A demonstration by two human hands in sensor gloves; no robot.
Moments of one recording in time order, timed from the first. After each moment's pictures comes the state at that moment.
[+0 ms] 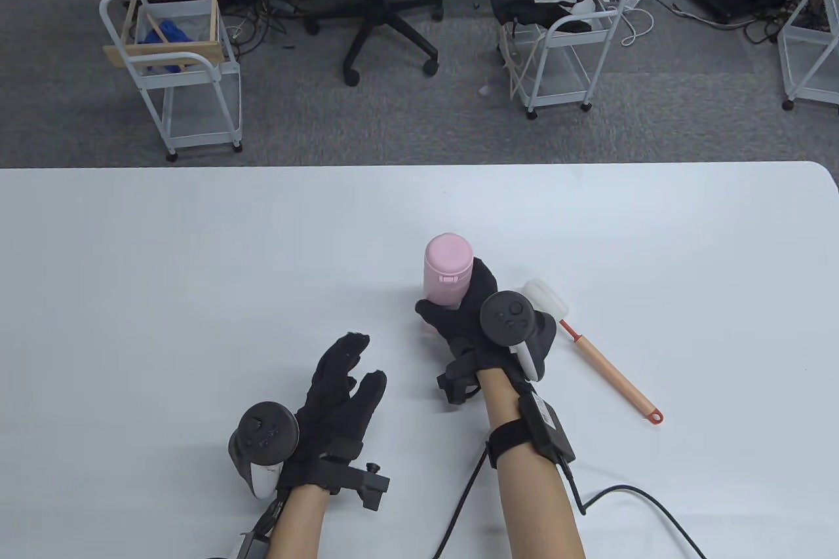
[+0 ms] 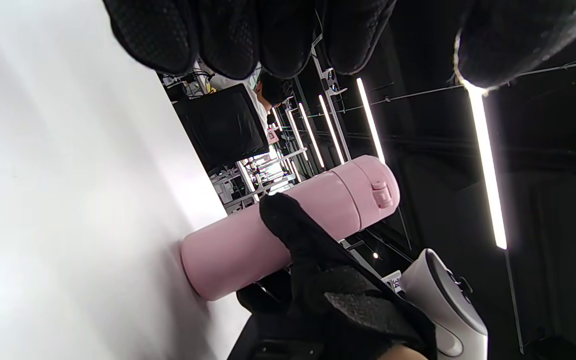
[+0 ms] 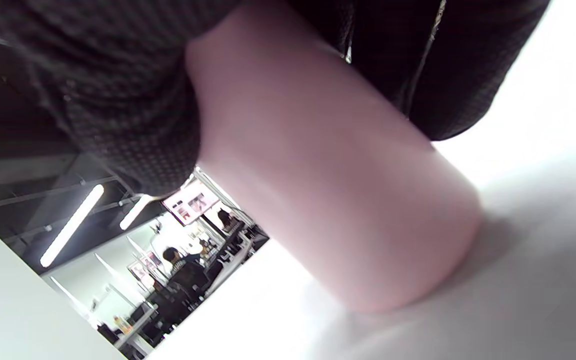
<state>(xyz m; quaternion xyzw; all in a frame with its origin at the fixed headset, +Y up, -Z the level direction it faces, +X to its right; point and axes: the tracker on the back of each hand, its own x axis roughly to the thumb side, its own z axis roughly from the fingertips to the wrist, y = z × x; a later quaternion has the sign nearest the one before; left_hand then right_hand) -0.168 -0.744 -0.199 0.08 -0.06 0.57 0.82 0.094 -0.748 -0.338 0.03 -0.07 0.93 0.37</state>
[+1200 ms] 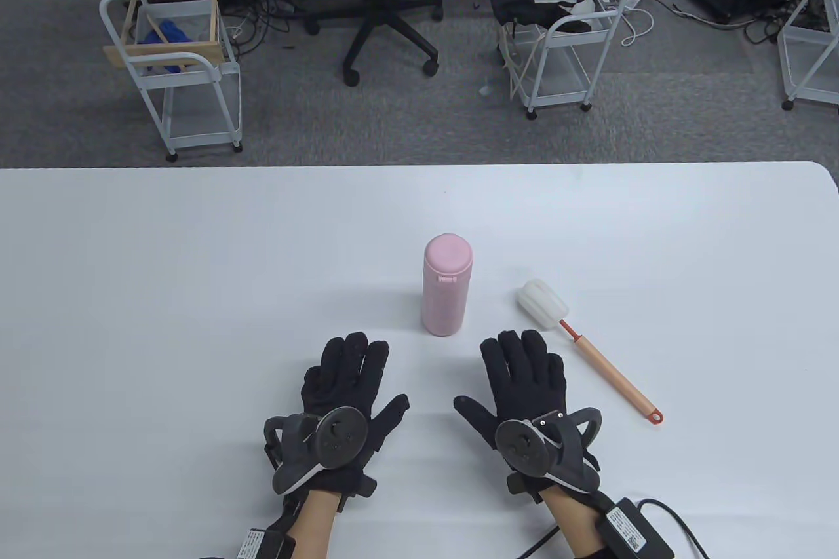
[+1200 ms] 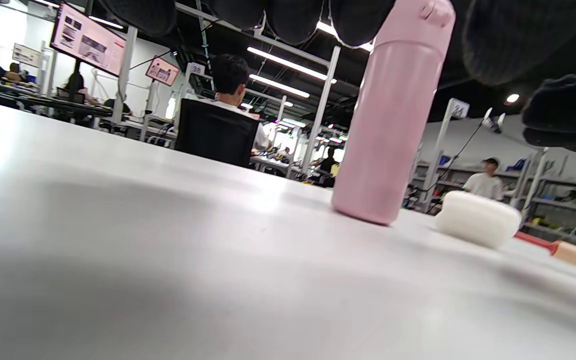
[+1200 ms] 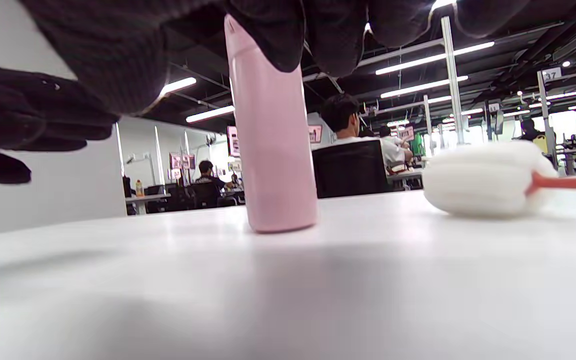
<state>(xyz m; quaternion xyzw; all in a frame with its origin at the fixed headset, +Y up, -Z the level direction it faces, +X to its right) -0.137 -0.742 -0.200 0.05 -0.09 0.14 0.98 0.128 -0.737 -0.202 0.17 -0.11 0.98 0.07</state>
